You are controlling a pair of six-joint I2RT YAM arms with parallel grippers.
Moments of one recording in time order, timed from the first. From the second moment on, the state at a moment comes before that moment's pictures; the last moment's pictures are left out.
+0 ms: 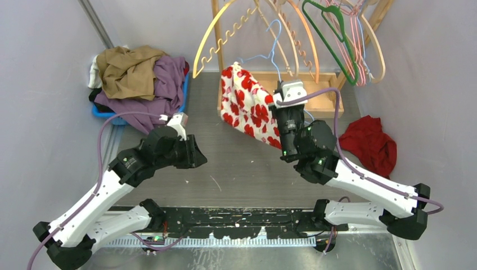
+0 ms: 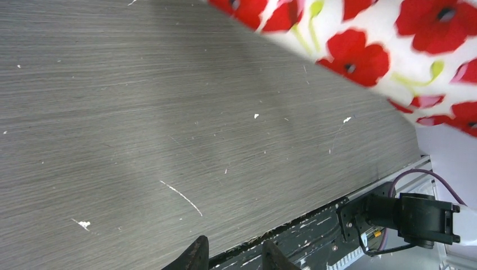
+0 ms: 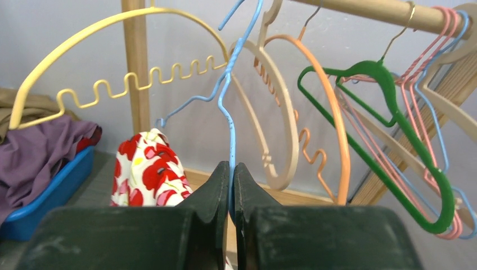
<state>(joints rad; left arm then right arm) -0.73 0.85 1.00 -0.84 0.03 -0.68 1.14 1.02 1.09 0.46 0.95 -0.61</state>
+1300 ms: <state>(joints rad) -0.73 0.77 0.87 -0.86 0.03 -0.69 0.68 1.49 1.73 0.17 0.60 -0.49</state>
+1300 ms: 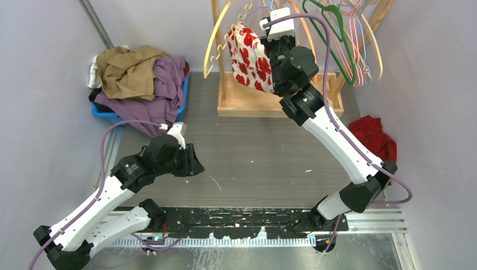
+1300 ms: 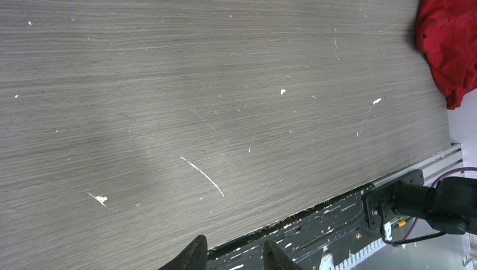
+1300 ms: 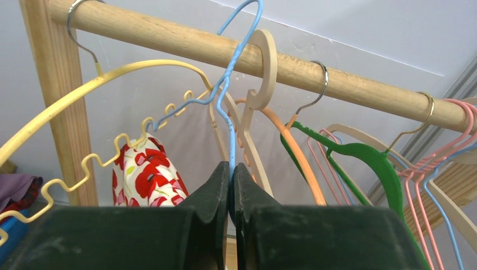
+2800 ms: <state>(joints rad) -0.72 0.80 0.84 -0.82 0.05 -0.69 0.52 1.49 1.64 0.03 0.45 -0.38</state>
